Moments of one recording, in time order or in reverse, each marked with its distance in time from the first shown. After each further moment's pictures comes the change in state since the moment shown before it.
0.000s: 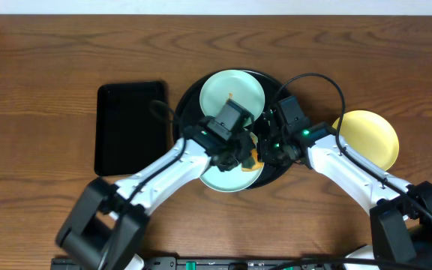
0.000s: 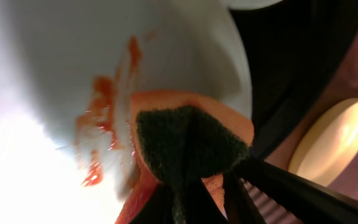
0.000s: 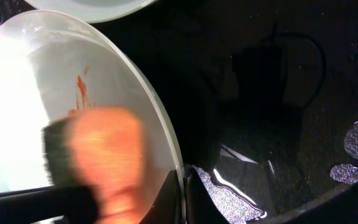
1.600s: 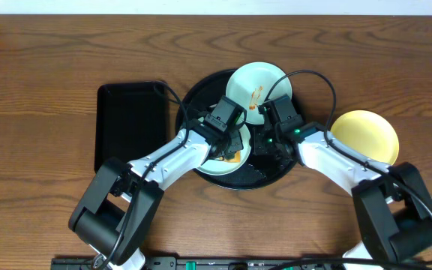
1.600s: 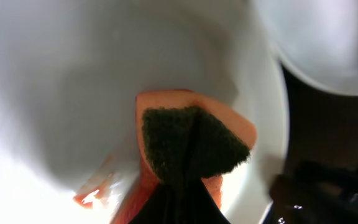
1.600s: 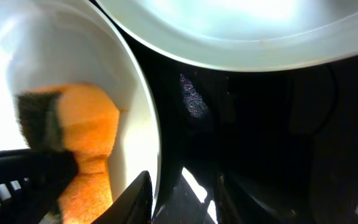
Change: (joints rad) left arm 0.076 0.096 0.008 0.035 -0.171 0.431; right arm 0.011 0.121 -0.002 0.208 0.032 0.012
